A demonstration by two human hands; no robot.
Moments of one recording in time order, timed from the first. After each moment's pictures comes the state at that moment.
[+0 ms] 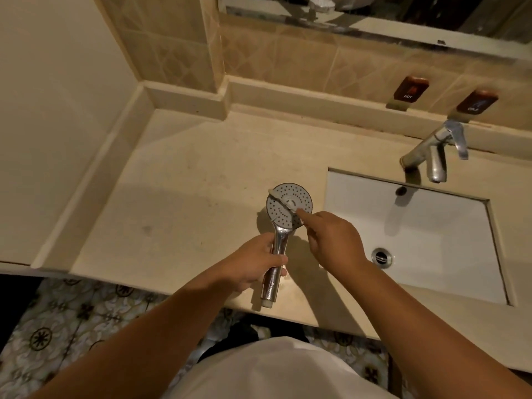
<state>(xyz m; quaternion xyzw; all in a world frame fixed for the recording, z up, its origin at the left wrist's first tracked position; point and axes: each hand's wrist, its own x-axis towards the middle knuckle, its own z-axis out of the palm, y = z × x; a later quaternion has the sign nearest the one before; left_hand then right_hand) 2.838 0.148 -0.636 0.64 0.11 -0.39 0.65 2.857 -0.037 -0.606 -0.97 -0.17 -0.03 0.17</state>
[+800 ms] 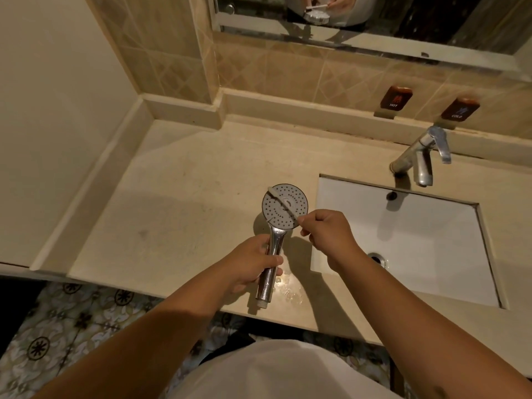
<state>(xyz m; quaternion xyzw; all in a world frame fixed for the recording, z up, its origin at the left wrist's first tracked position) 2.834 0.133 -0.615 0.64 0.14 -0.37 0.66 2.869 -0.042 -0.587 -0.78 0.19 0.14 0.58</state>
